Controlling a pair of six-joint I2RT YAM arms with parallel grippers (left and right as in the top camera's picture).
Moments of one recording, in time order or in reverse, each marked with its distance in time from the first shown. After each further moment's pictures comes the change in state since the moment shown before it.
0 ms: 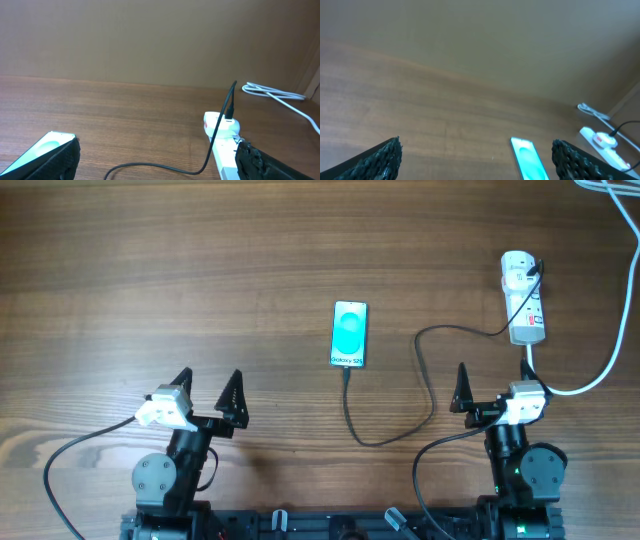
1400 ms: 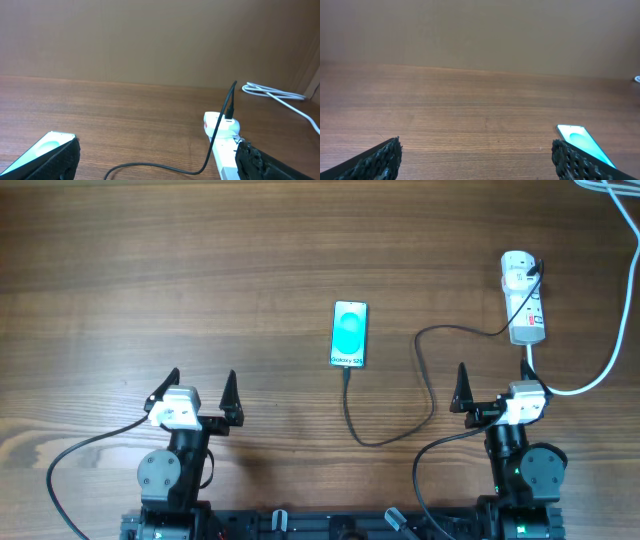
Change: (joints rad) left arm 0.000 0.000 -0.043 -0.009 -0.106 0.269; right arm 0.000 0.000 0.000 0.000 0.000 0.000
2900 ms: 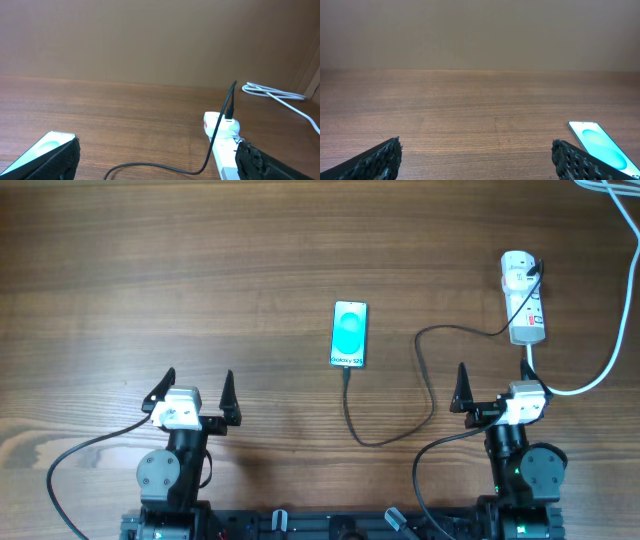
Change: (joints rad) left arm 0.010 0.000 0.000 0.000 -0.014 0.065; right arm 0.000 0.000 0.000 0.000 0.000 0.000
